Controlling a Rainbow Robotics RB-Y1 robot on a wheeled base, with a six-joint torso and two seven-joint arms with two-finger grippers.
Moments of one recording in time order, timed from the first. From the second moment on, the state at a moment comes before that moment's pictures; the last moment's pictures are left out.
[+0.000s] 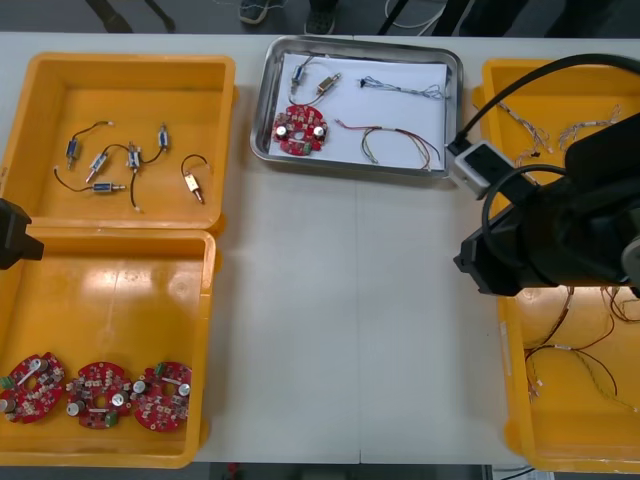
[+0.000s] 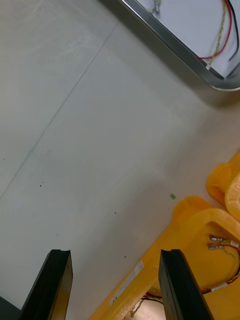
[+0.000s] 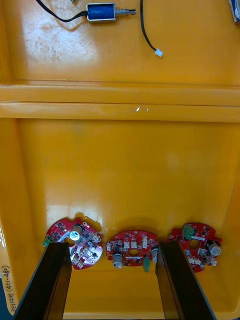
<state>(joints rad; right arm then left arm) -0.41 -0.64 0.13 -2.44 -0.74 1.92 1.38 -0.21 0.94 0.27 -2.25 1.00 1.91 -1.06</state>
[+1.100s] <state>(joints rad) -0.18 -0.72 -0.42 -2.11 -0.84 1.92 1.29 -0.21 0.94 0.27 -2.25 1.00 1.91 -1.06</state>
